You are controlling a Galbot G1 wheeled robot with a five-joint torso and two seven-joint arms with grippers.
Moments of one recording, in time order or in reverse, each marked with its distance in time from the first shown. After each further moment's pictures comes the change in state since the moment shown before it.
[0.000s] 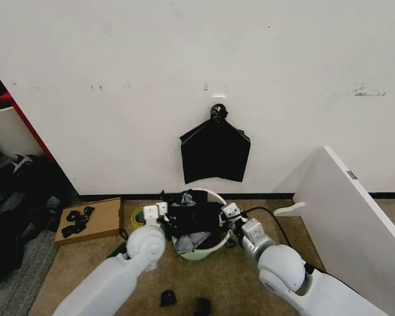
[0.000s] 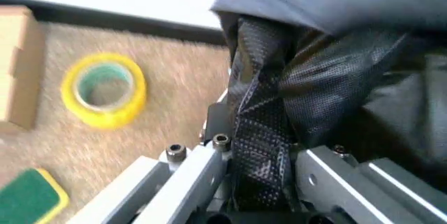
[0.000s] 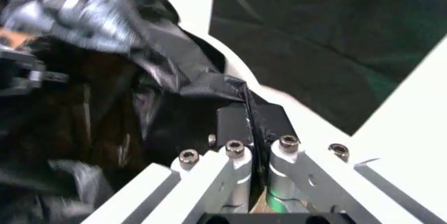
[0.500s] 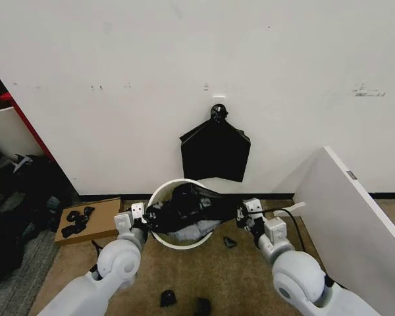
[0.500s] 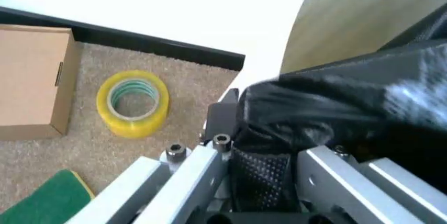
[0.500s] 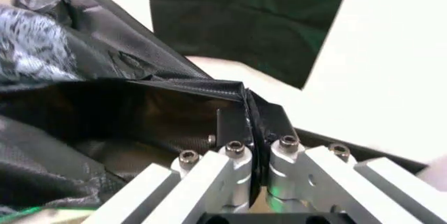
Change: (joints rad) left arm 0.165 0.070 -0.114 -0.125 0.035 -0.078 0.053; right arm -0.217 0.029 0.198 0.073 0.035 -0.006 0.066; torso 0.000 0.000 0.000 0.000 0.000
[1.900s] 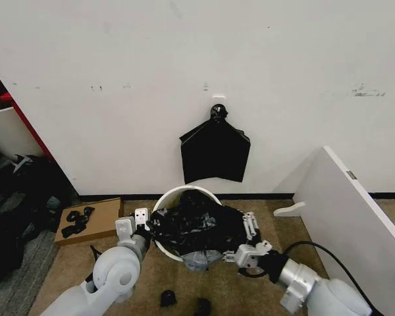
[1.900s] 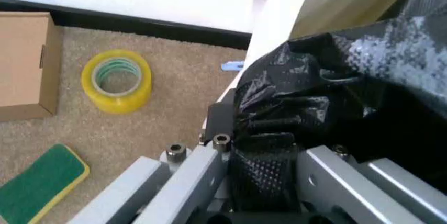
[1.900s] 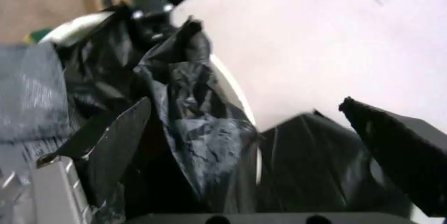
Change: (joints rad) left arm 0.043 0.033 0.017 -0.135 -0.045 0.097 -0.056; right arm -0.080 -0.209 0.051 0.058 -0.920 0.542 -0.598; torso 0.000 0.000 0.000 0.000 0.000
